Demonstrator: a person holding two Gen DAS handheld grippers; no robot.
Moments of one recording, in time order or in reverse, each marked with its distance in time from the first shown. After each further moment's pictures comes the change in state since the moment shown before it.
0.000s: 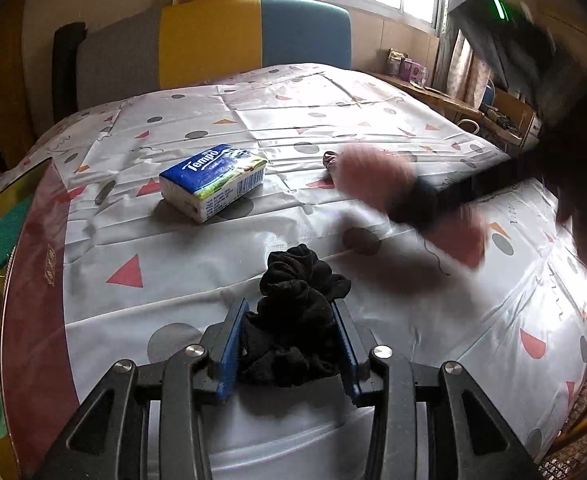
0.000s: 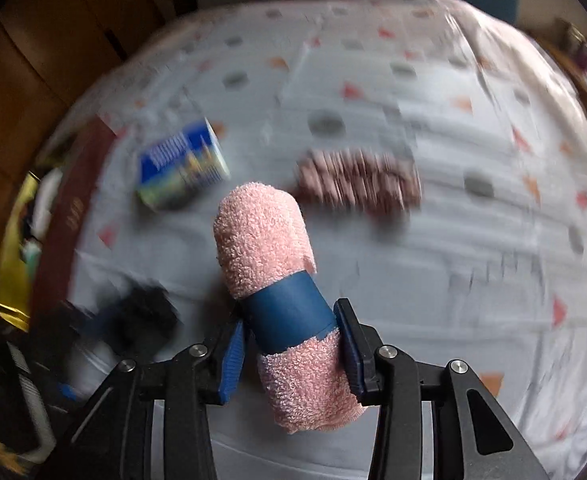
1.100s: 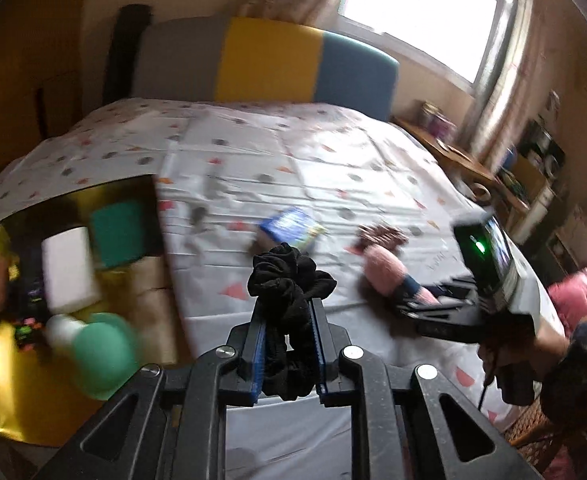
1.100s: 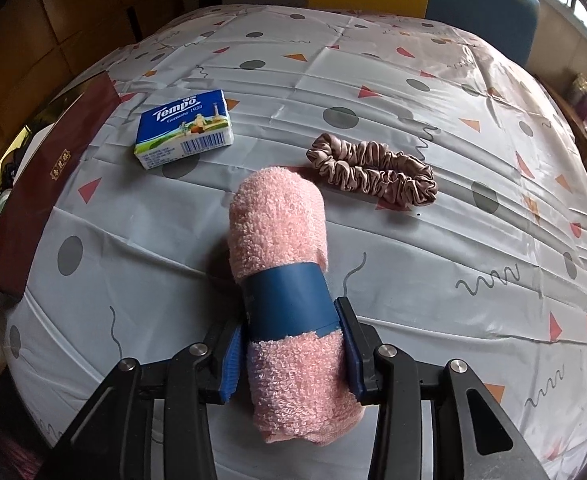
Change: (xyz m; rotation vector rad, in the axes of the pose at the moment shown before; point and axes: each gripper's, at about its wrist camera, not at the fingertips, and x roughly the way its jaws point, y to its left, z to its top) left arm -0.117 0.069 0.027 -0.246 -0.053 0.003; right arm 0.009 0.019 -0.013 -0.152 -0.080 -0.086
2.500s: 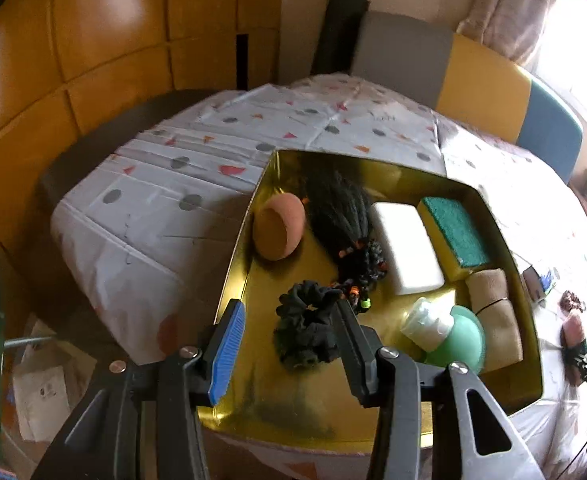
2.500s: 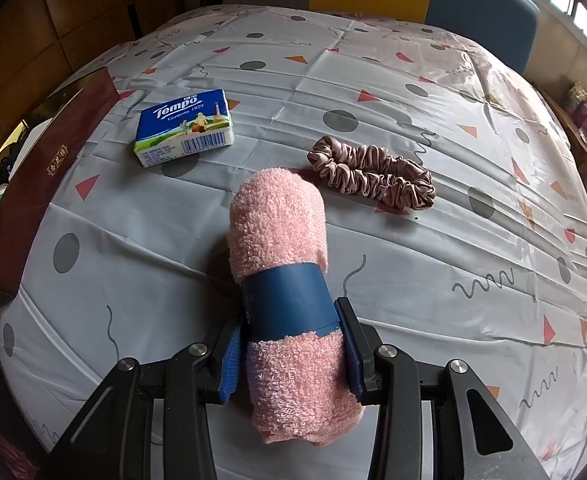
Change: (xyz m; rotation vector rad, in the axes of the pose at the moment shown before) left arm -0.073 0.211 -0.036 -0.342 0.017 0.507; right arm 0.001 0.001 0.001 -0.017 -0.004 -0.028
